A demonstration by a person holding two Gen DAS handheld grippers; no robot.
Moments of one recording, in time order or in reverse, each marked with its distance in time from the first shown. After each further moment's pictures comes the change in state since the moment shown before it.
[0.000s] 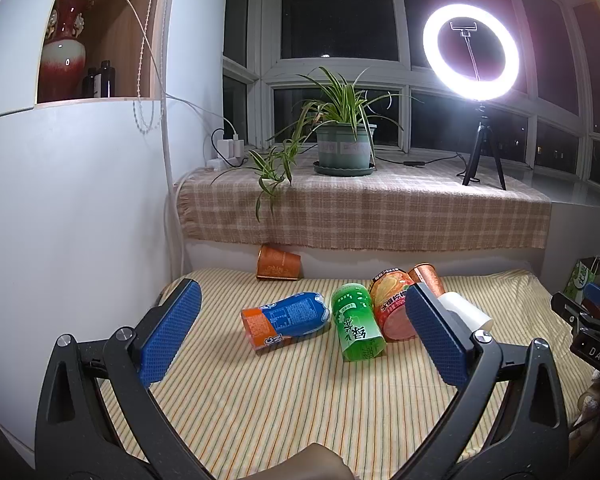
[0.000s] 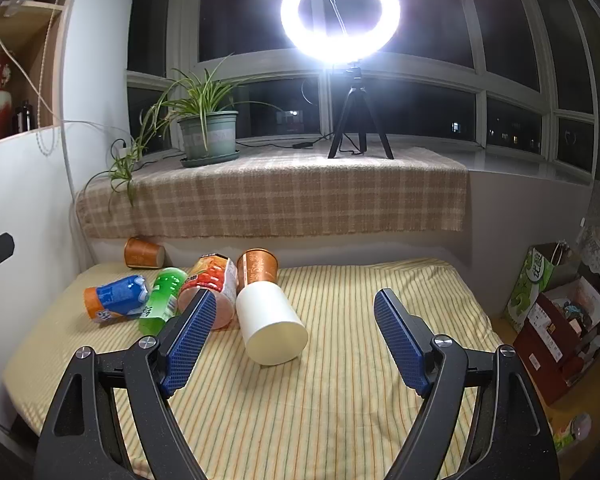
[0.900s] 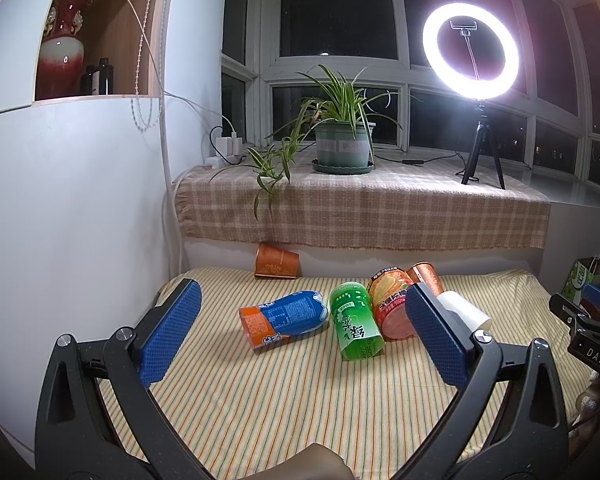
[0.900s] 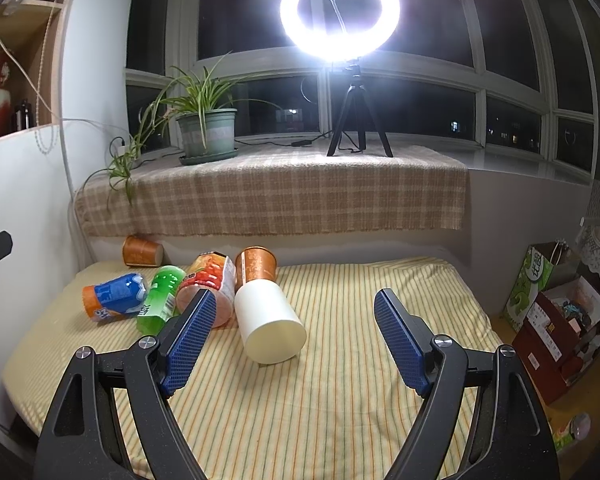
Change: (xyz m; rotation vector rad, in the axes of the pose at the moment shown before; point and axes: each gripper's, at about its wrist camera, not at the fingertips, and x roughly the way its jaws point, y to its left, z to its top) left arm 0.000 0.000 -0.001 -0.004 0.002 -0.002; right arm 0.002 0.001 -0.002 -0.008 0.005 -0.003
